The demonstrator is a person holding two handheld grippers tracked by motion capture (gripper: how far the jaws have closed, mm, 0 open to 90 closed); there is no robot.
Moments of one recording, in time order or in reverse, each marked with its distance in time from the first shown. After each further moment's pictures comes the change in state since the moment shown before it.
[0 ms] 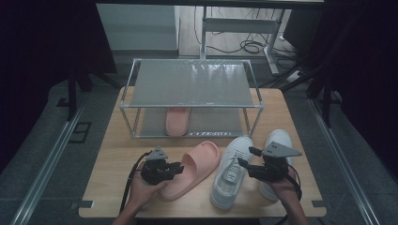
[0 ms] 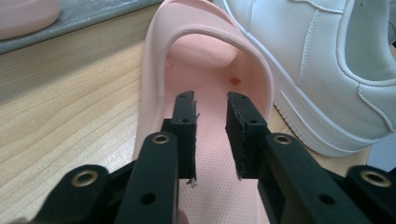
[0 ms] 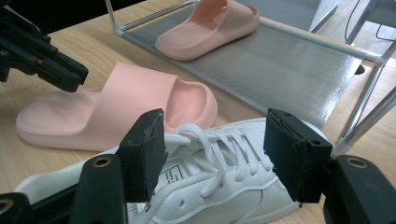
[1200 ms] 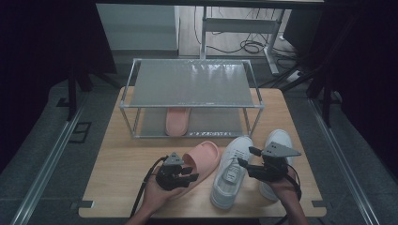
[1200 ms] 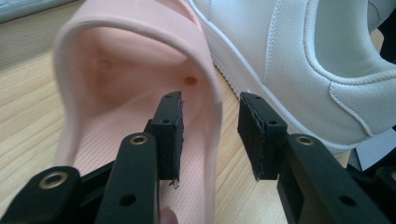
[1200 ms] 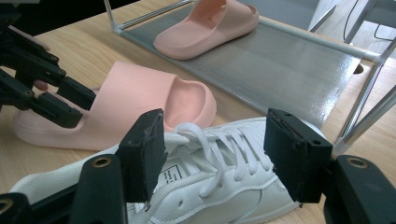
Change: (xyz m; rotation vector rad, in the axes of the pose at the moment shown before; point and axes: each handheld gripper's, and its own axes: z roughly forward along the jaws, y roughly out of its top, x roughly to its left) left arm -0.035 0.005 0.034 0.052 -0.036 0.046; right arm 0.001 0.000 0.001 0.002 -0.005 -0.004
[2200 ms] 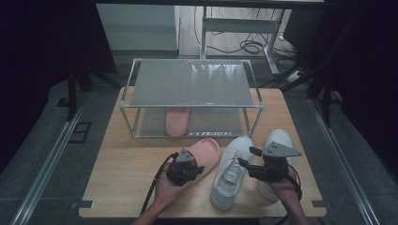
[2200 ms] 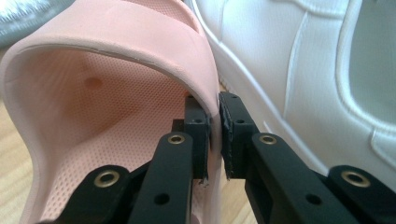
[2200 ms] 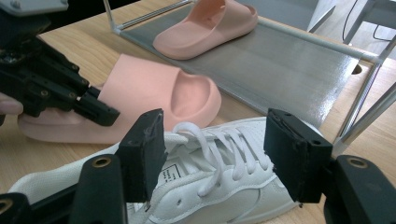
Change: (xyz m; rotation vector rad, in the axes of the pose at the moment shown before) left arm -0.004 0.018 0.023 -0.038 0.079 0.001; right arm -0.001 0.000 -0.001 -0.001 -0.002 -0.001
